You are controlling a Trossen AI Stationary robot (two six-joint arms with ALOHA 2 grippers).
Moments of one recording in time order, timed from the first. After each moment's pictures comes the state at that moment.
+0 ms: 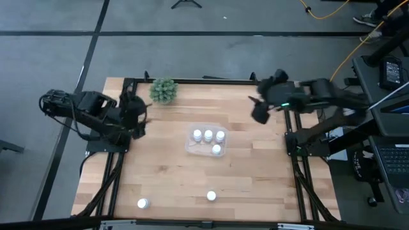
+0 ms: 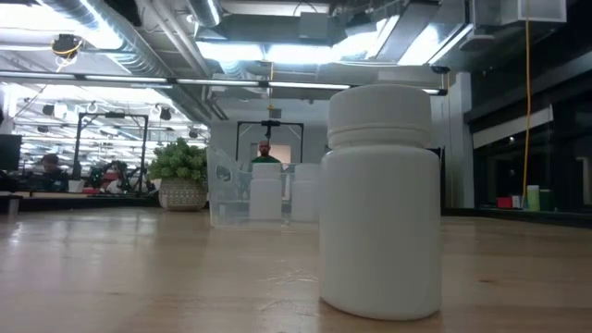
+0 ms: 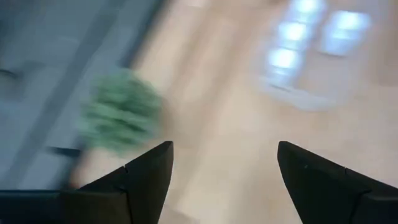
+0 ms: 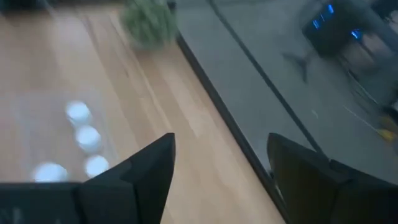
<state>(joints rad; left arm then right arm) -0.28 1.00 1.33 -1.43 -0.55 -0.53 0.10 1.35 1.81 -1.30 0.66 0.22</state>
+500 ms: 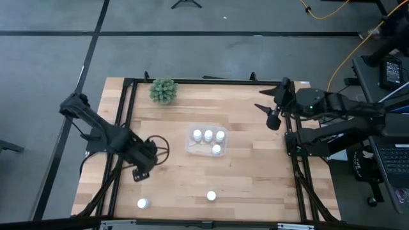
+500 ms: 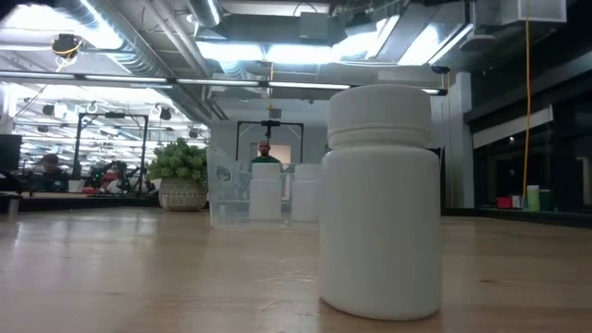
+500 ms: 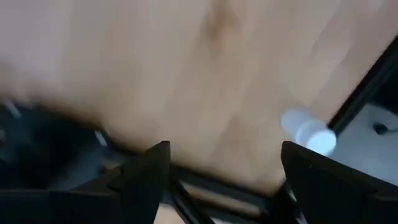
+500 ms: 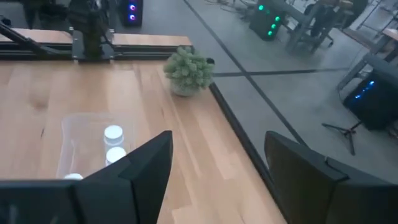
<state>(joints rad) -0.58 1.34 1.27 -1.42 0.09 -1.06 0.03 0.86 1.13 -0.69 0.47 -0.05</state>
